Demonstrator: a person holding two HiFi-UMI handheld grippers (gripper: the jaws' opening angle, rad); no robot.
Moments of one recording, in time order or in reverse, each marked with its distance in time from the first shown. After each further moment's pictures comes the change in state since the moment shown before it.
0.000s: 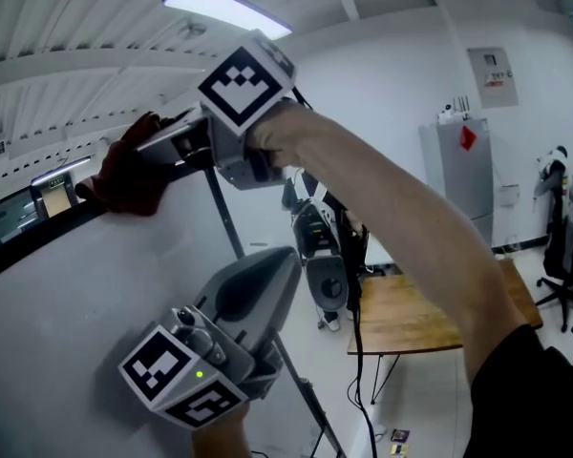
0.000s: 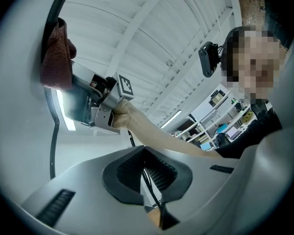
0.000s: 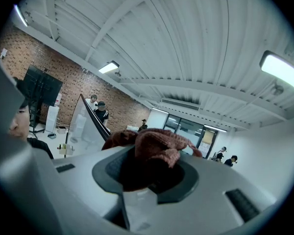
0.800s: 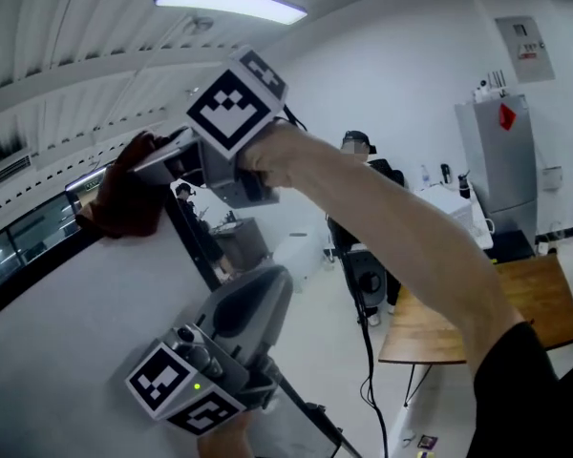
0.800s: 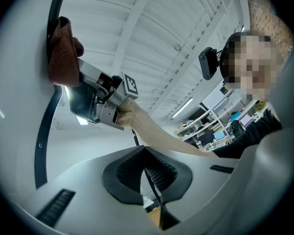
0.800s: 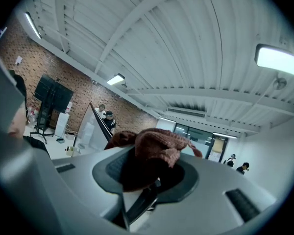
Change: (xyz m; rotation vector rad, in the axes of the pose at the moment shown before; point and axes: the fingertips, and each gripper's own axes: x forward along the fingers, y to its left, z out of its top) left arm 0.097 0.079 -0.087 0.029 0.102 0.153; right arm -0.075 -0.086 -0.064 0.057 -0.155 0.140
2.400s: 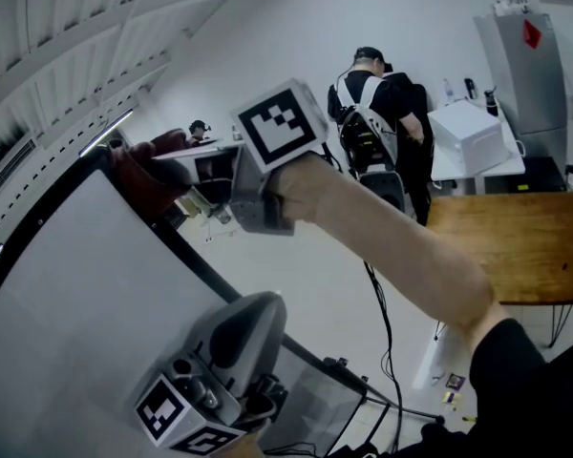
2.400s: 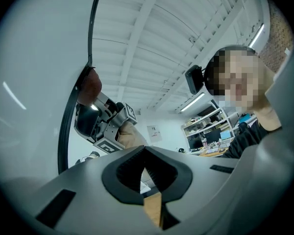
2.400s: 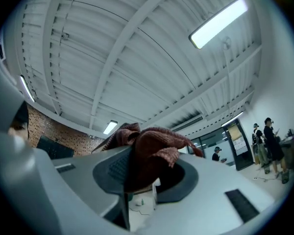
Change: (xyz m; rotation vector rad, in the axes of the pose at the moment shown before) left arm -0.031 0.004 -0.063 -0.113 0.089 0.104; right arm -0.037 -0.041 -0.094 0.438 -0.476 0.100
